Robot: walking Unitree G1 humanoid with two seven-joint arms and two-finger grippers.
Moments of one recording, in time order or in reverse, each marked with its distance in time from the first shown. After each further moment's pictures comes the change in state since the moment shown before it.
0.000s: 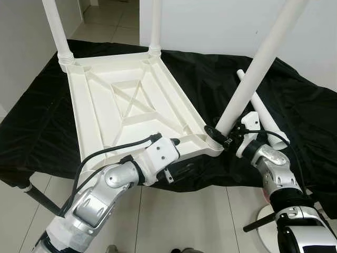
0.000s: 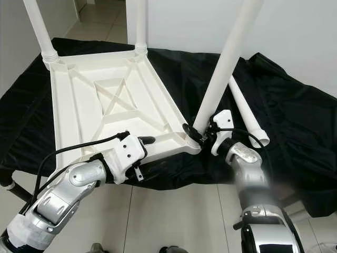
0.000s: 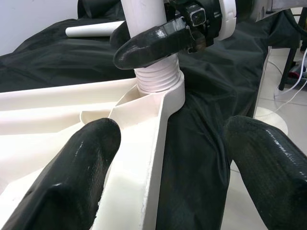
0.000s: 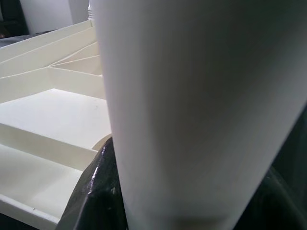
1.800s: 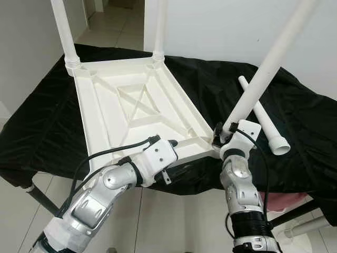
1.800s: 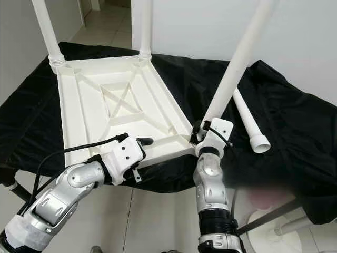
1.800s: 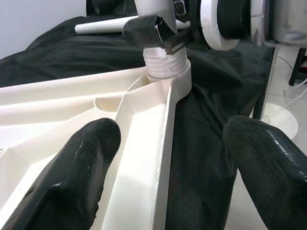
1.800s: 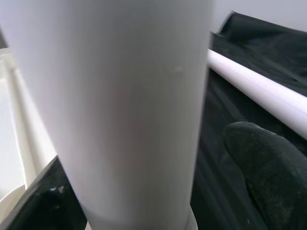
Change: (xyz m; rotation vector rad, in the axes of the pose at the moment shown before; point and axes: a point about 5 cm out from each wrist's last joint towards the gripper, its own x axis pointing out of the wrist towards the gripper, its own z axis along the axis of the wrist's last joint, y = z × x) left arm -0.003 0.001 -0.008 0.005 0.031 0.002; right arm 0.004 0.036 -0.003 0.197 0.012 -0.965
